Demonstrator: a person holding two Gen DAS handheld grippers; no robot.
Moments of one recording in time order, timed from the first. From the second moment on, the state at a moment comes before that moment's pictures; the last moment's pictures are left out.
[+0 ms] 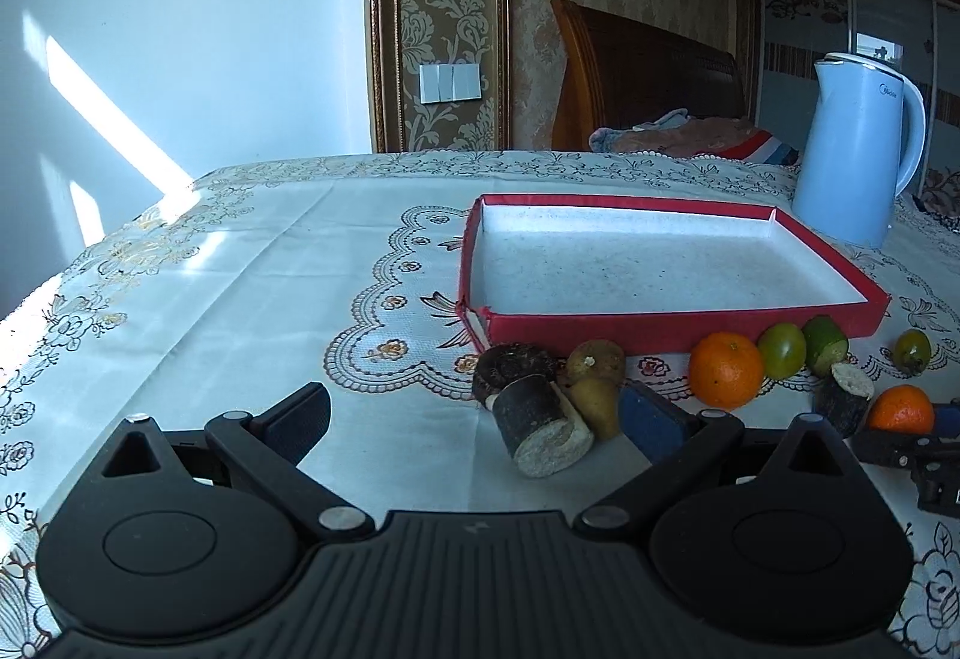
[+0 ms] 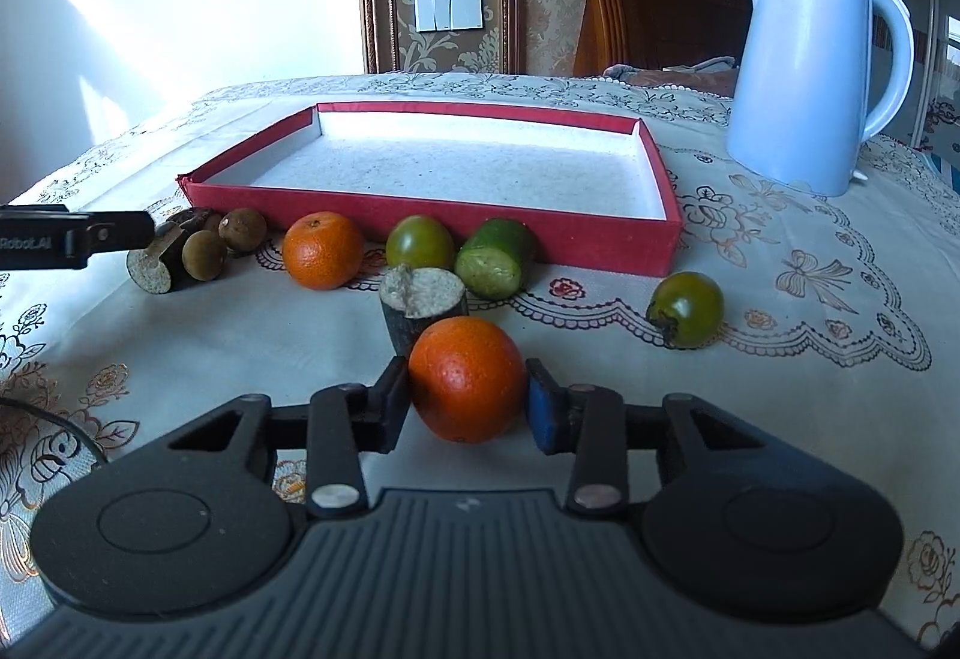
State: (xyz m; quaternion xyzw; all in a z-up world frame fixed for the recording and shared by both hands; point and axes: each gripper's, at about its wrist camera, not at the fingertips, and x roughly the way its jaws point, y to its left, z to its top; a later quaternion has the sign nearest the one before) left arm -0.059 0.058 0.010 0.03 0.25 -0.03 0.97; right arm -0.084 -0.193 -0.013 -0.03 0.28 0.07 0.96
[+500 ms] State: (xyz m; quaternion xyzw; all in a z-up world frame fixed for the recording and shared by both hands) left arm -0.032 0.036 0.000 0.06 0.30 0.00 0.95; right arm -0.083 -0.195 -0.014 -0.03 0.28 0.07 0.96
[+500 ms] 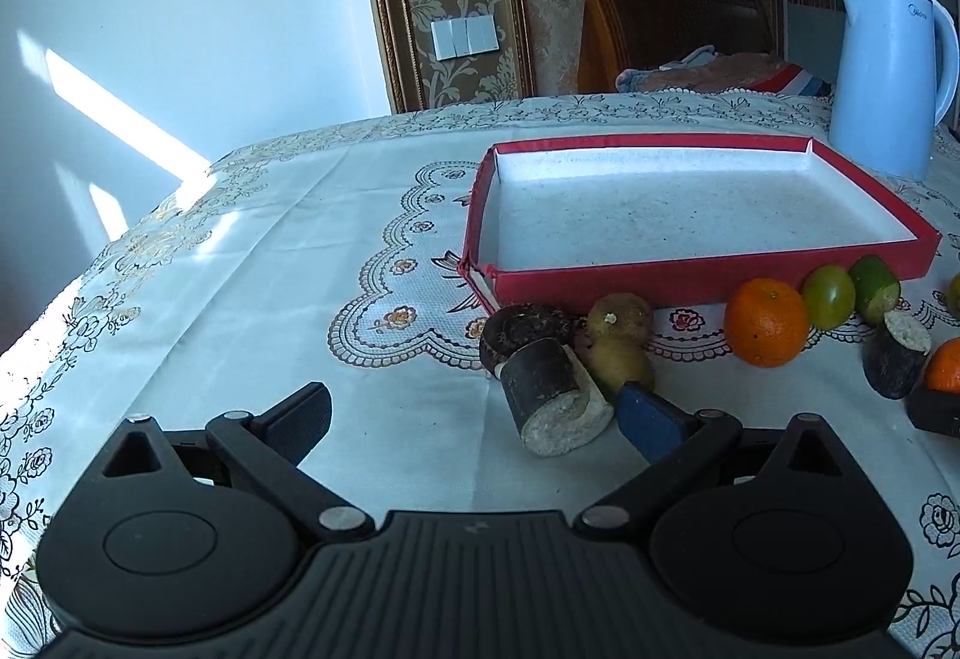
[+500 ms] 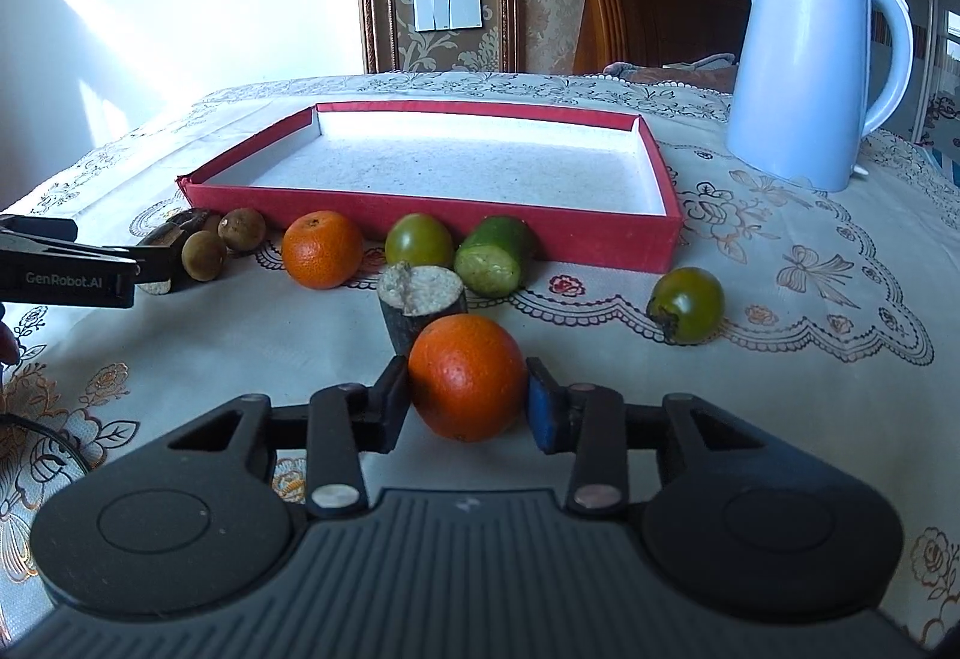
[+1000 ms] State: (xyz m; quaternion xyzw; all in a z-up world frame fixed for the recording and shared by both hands) left arm -0.031 0.036 -0.009 0.08 0.30 -0.07 0.95; right arm -0.083 -0.194 -0.014 -0.03 0.28 0.07 0.96
